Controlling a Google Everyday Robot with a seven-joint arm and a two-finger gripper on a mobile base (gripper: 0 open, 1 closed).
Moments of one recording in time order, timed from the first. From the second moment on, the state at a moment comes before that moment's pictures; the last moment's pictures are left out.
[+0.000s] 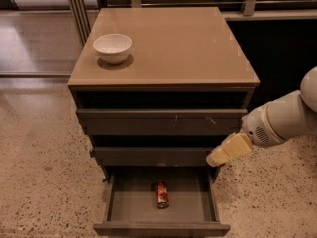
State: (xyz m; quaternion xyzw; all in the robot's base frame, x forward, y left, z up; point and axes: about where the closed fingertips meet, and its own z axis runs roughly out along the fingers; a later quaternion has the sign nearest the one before) arm 0.465 -0.185 0.775 -0.37 0.89 0.16 0.24
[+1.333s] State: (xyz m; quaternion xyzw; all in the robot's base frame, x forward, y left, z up) arm 0.481 -0.153 0.620 -0.11 0.87 0.32 0.35
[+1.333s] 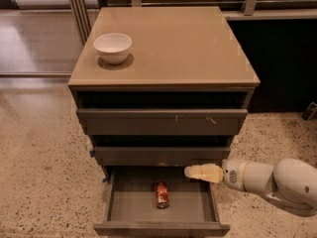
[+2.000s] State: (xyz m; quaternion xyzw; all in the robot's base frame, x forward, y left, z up) arm 0.478 -0.152 0.605 -0.10 0.87 0.33 0.36
